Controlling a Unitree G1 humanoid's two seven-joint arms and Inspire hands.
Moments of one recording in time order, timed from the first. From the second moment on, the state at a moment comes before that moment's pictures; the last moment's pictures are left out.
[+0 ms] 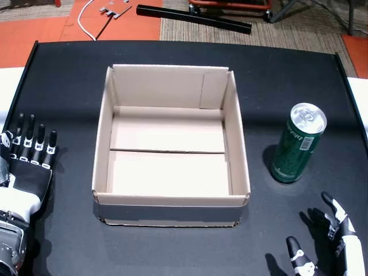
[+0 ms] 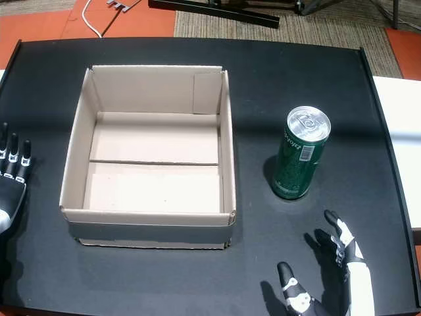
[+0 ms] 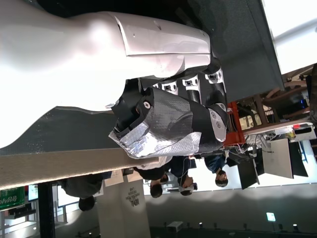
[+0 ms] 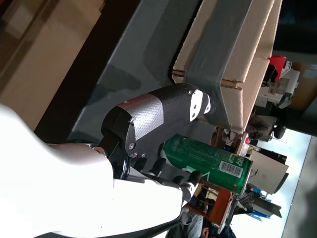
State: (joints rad) left arm -0.65 0.22 0.80 1.29 -0.74 0.12 -0.49; right arm -0.03 -0.21 -0.02 1.16 -0.25 -1.30 -0.26
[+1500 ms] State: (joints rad) left arm -0.65 0.22 0.80 1.29 -0.74 0.11 -0.49; right arm -0.20 -0.23 -0.09 1.09 -0.15 -1.16 -0.10
